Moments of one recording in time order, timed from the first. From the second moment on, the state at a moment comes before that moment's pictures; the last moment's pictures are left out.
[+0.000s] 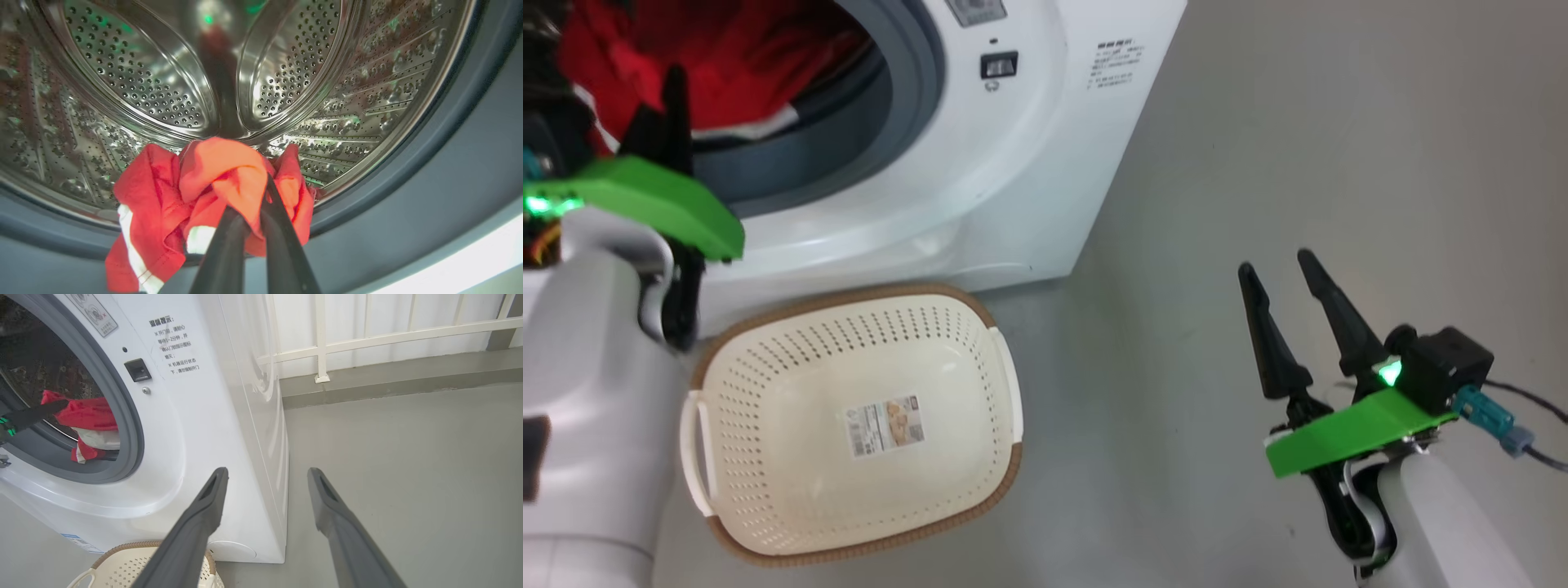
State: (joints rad) left arm -1.04 0.20 -0.16 1.02 -0.44 -0.12 -0.25; right arm -0.29 -0.05 0.14 0.26 0.42 0.12 -0.26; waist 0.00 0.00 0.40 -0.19
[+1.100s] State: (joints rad) left arm -0.56 0.11 0.03 0.23 -0.28 -0.12 -0.25; right arm -0.18 -0.09 0.07 0.24 0.42 0.12 -0.26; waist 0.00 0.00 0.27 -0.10
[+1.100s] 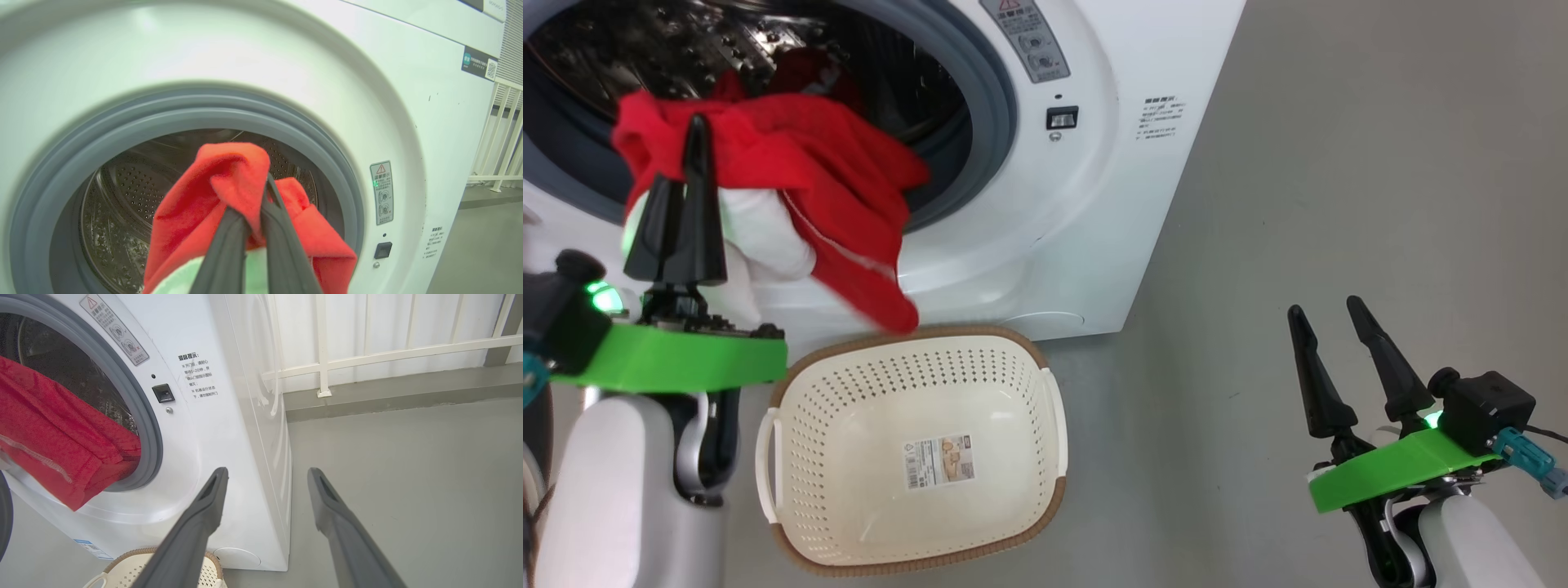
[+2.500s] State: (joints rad) left arm -0.52 0.15 -0.18 0.72 -0.30 -0.13 -0.26; right arm -0.30 -0.05 0.09 0.20 0.41 0.12 -0.26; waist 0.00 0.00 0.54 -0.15
